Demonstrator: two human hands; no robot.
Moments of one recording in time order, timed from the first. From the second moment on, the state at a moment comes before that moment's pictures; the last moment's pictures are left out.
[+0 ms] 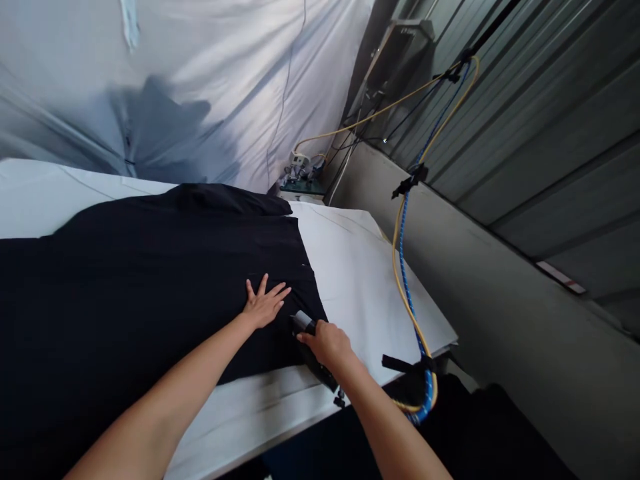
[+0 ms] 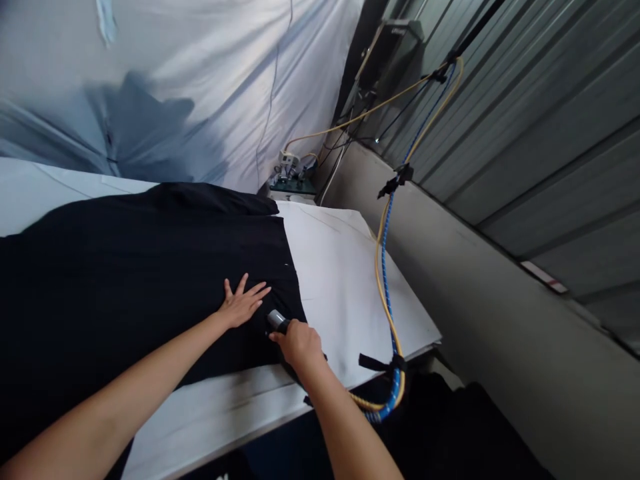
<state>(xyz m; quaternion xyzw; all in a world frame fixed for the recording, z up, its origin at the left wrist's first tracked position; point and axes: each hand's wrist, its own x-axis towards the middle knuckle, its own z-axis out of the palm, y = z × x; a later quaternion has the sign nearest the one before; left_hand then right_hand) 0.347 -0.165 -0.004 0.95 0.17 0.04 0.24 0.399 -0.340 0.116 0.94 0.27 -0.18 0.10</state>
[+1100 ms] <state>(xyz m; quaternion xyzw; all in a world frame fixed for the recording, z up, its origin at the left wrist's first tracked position) 0.197 -0.145 -0.010 0.91 0.34 0.02 0.26 0.432 -0.349 0.122 0.93 0.27 -0.23 0.12</state>
